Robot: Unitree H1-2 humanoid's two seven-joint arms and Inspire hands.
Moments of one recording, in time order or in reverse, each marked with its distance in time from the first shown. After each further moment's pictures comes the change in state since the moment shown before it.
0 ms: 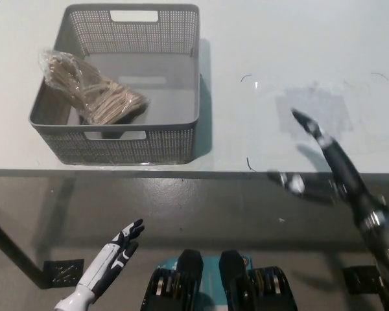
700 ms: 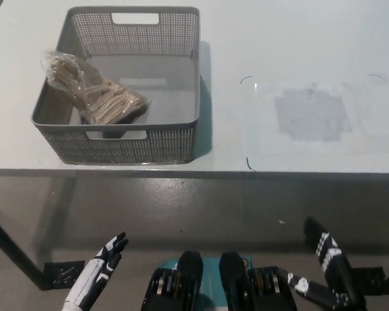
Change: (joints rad) left_arm 0.068 -0.013 0.055 0.006 -0.023 -0.003 0.020; right_arm 0.286 0.170 -0.067 0.181 0.238 -0.210 -0.001
